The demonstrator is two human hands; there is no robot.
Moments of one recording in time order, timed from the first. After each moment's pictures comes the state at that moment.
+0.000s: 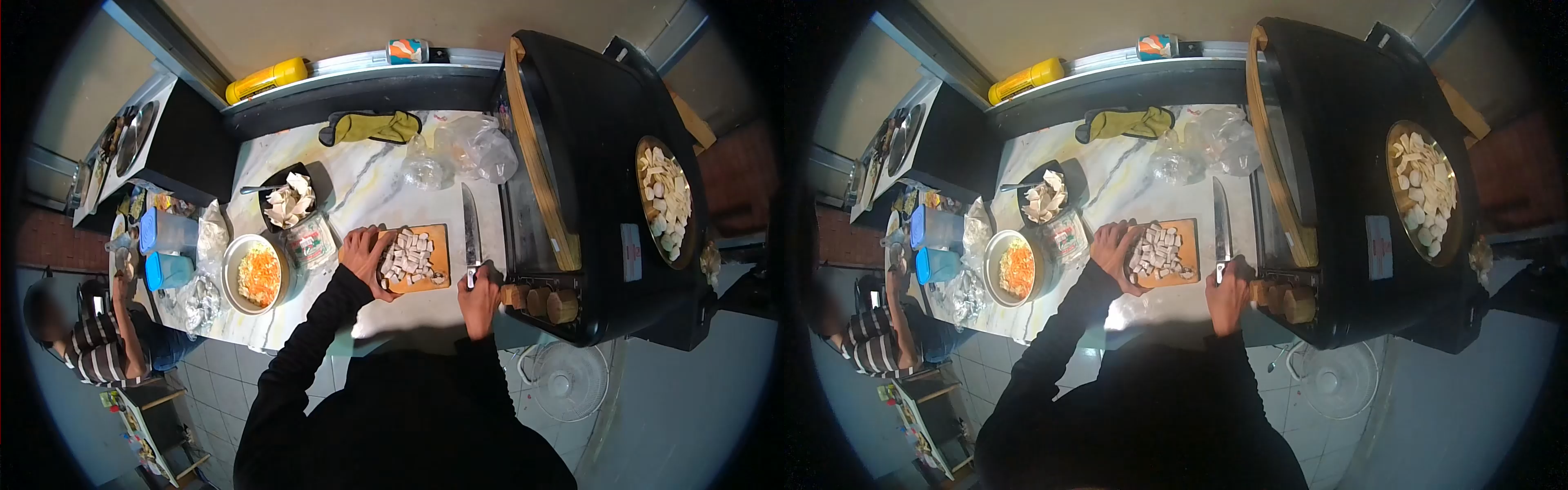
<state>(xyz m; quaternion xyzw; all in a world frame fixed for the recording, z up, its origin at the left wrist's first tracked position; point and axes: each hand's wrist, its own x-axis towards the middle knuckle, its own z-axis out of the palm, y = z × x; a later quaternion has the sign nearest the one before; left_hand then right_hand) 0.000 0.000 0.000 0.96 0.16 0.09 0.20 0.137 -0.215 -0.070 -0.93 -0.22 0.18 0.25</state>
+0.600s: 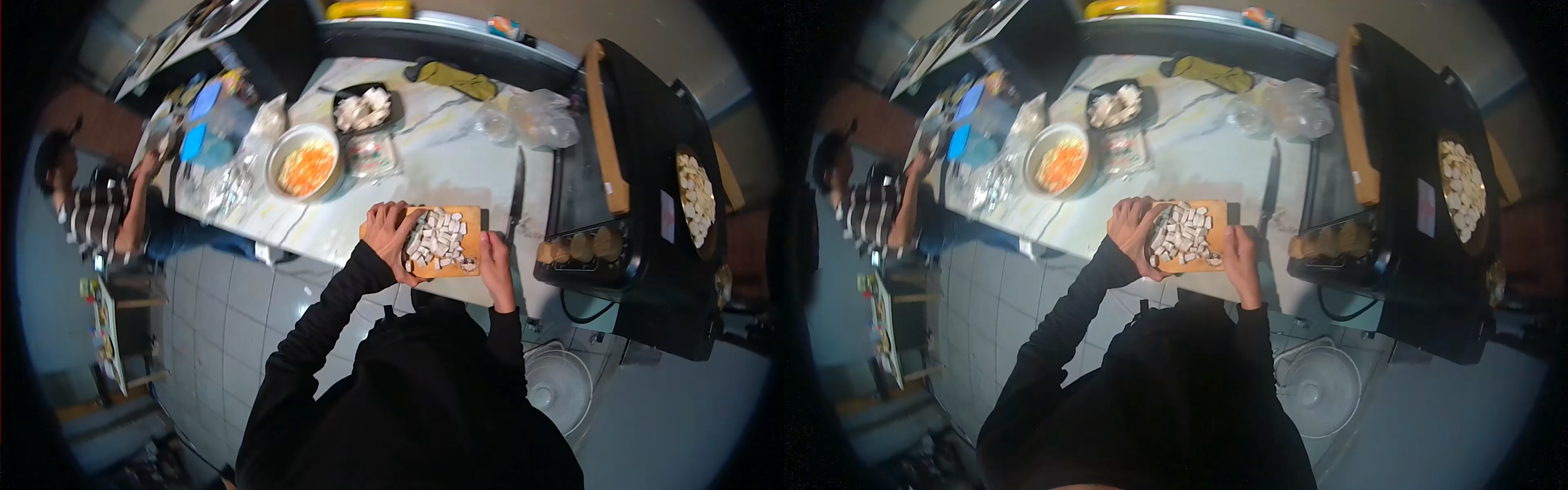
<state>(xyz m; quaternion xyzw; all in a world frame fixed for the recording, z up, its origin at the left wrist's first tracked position) -0.093 -0.091 0.048 0.94 0.26 0.12 0.17 0.100 -0.223 -0.025 -0.71 -0.36 0.34 0.51</state>
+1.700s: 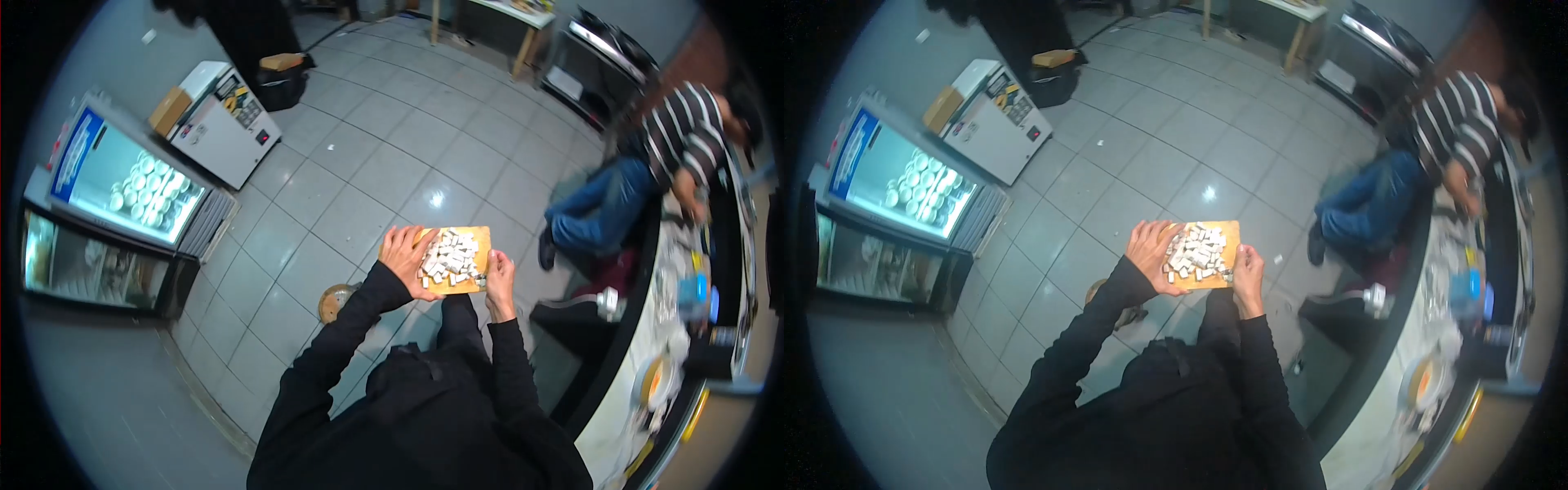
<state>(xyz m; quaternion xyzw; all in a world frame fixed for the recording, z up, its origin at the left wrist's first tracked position) -0.544 -0.587 0.147 0.38 0.90 0.21 -0.05 -0.490 -0.378 0.060 -0.22 -0.62 0.75 0.12</state>
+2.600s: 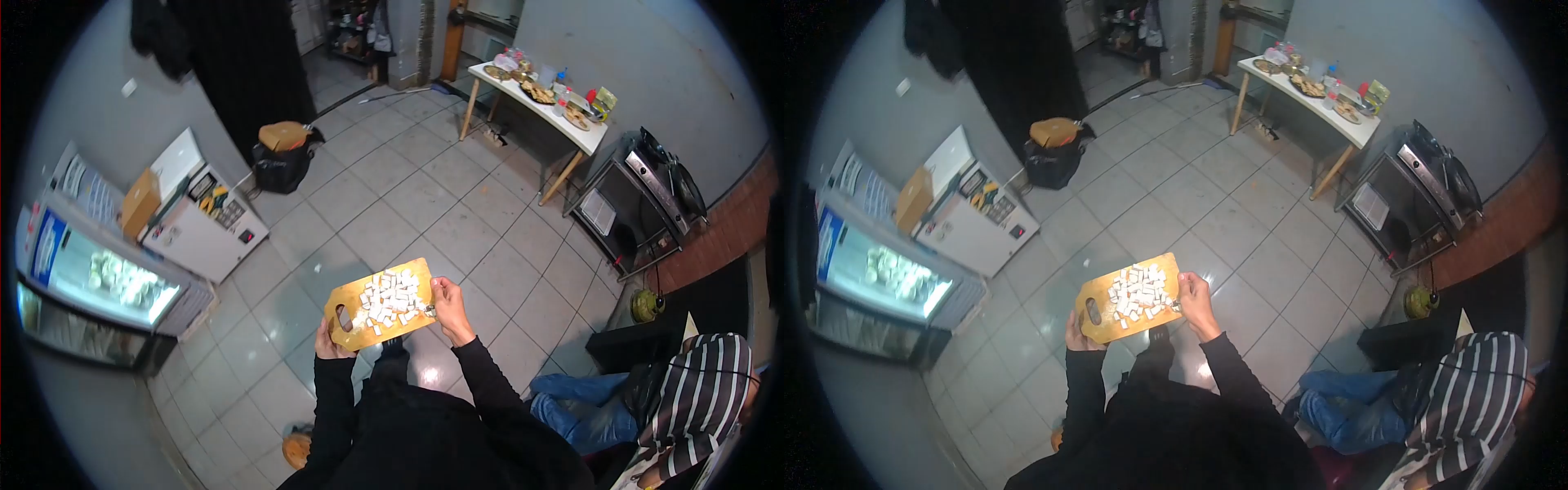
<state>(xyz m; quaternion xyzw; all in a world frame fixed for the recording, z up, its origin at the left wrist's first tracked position) -1.003 -0.637 0.133 -0.15 0.21 0.97 0.00 -1.097 -0.401 0.151 -0.06 -0.66 0.75 -0.06</state>
